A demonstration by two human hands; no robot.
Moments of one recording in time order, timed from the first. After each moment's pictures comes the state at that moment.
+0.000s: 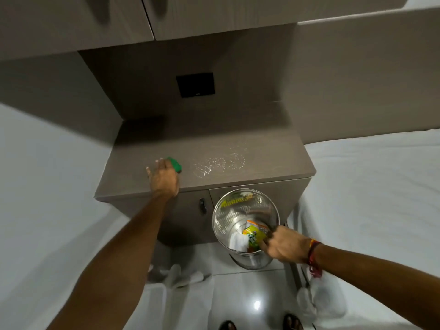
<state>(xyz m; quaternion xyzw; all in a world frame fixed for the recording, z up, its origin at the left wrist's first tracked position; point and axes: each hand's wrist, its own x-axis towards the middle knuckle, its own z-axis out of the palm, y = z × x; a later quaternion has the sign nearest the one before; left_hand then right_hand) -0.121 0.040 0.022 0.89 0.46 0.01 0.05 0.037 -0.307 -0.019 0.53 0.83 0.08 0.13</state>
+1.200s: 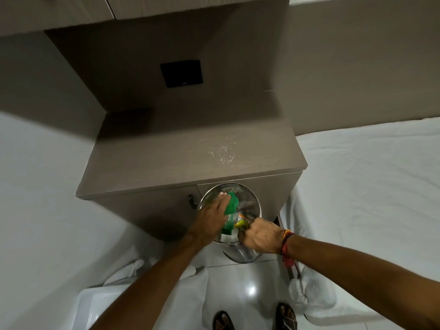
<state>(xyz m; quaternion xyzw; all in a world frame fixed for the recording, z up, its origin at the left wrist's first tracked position) -0.091 -0.116 -0.064 0.96 0.20 0.02 0.19 0.039 -0.281 -0.042 0.57 0.79 -0.08 0.22</state>
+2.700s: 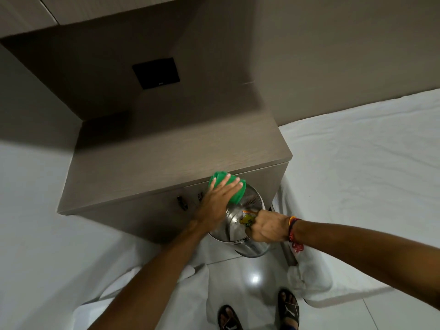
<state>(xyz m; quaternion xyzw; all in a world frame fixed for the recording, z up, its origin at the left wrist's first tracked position) -0.033 -0.116 -0.050 0.98 0.06 0.04 0.17 0.075 -0.306 -0.026 0.53 0.83 -0.01 0.18</state>
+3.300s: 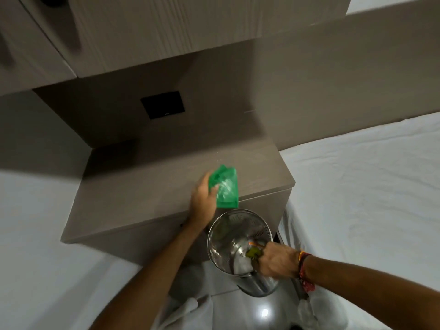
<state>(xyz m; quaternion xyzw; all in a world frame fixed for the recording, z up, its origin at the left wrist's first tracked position) 0.009 -0.082 0.019 0.83 0.34 0.22 0.39 0.075 -0.316 -0.041 0.56 0.81 -0.04 0.19</state>
